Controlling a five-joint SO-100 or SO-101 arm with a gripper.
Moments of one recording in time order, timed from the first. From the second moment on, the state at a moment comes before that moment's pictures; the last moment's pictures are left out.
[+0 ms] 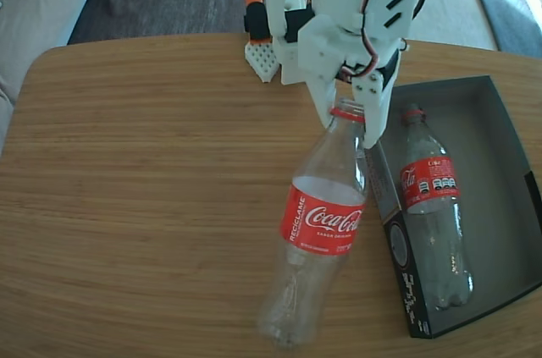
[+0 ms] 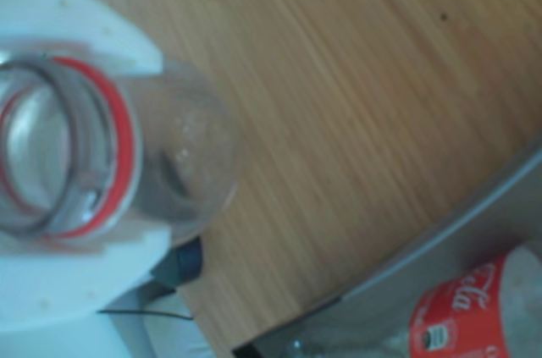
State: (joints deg) arm -18.3 114.7 91.8 89.1 -48.3
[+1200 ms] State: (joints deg) arm -32.7 110.0 67.4 89.4 -43.9
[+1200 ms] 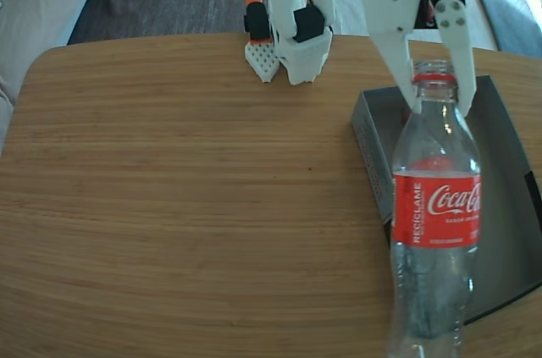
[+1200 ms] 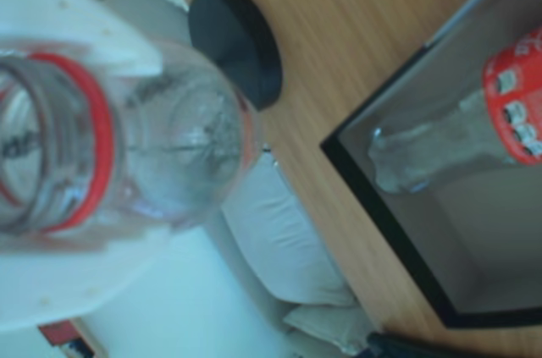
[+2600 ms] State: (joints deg) arm -64.4 109.9 77.6 85.8 -43.7
